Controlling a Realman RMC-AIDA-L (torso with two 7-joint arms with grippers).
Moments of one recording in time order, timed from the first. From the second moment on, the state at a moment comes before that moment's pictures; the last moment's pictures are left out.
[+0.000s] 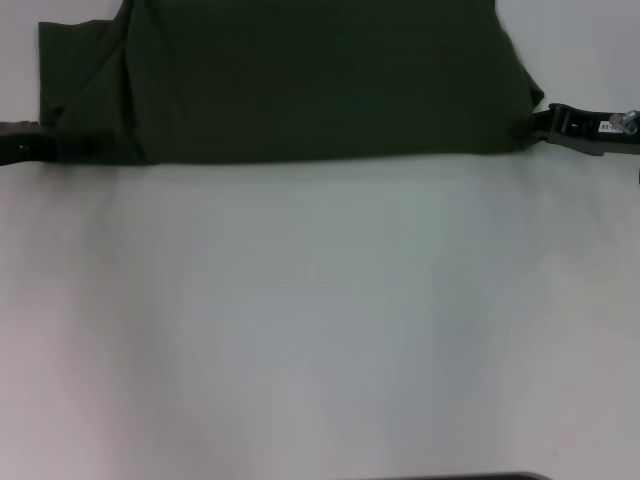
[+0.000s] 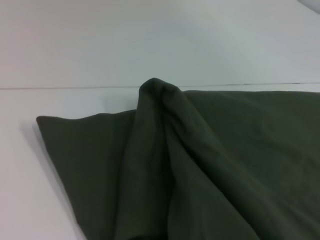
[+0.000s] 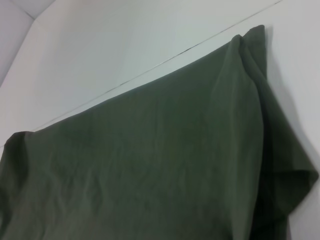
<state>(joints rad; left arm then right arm) -0.54 -2.01 0.75 0.62 2.15 1.01 -1.85 0.59 2.00 -0.65 -0.49 -2.13 -1.06 2.16</state>
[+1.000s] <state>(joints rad) -0.55 -2.01 0.75 0.62 2.17 0.99 -1.85 0.59 2.00 -0.65 -0.49 -2.13 -1.06 2.16</state>
